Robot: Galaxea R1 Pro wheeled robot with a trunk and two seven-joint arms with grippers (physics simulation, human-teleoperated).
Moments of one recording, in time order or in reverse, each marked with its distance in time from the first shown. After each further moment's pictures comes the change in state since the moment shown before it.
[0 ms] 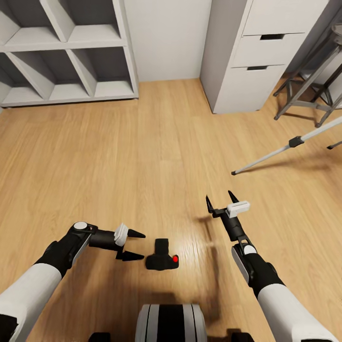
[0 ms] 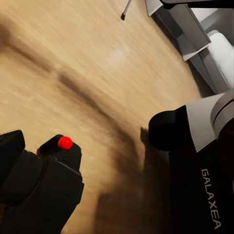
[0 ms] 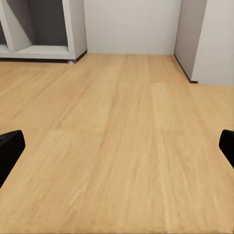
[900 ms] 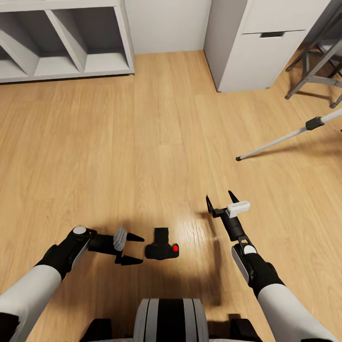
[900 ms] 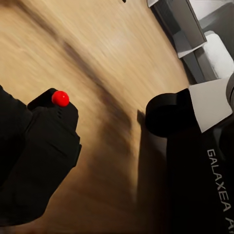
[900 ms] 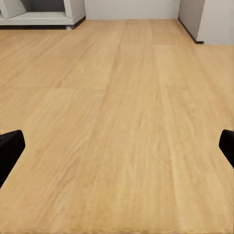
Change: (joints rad) left arm 0.000 0.000 0.000 0.078 0.000 -0.078 0.005; right arm 0.000 0.000 -0.001 0.000 0.000 -0.001 -0.002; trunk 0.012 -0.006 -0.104
